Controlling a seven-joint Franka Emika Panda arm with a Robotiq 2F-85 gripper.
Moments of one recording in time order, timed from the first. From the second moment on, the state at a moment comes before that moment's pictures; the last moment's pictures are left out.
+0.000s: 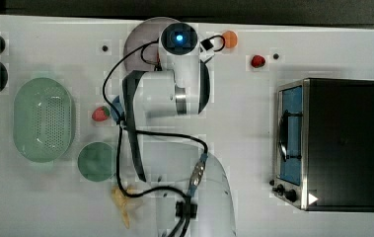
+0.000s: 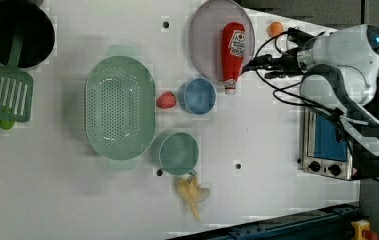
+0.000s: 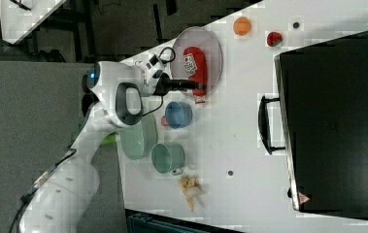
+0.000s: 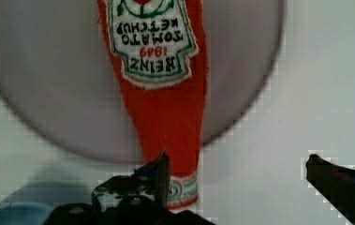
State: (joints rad) arm -0.04 0.61 0.11 -1.75 -0.08 0.73 -0.54
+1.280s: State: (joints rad) arm -0.01 0.84 0.13 -1.60 -0.14 0.96 -0.57
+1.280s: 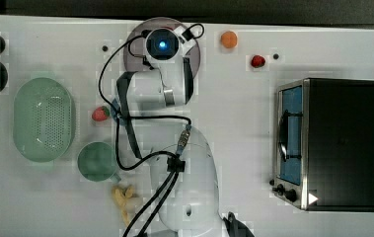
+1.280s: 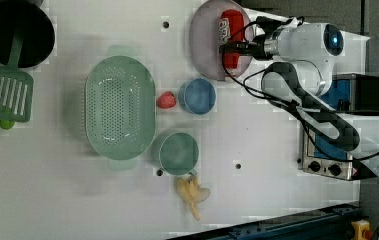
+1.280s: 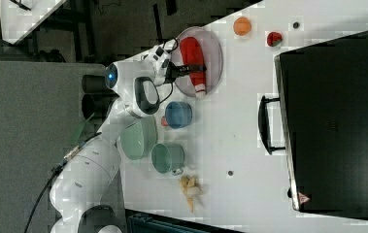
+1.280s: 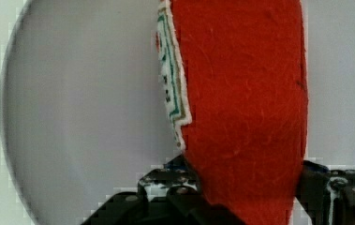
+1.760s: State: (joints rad) arm -0.01 0.63 0.12 -1.65 -0.14 0.66 -0.54
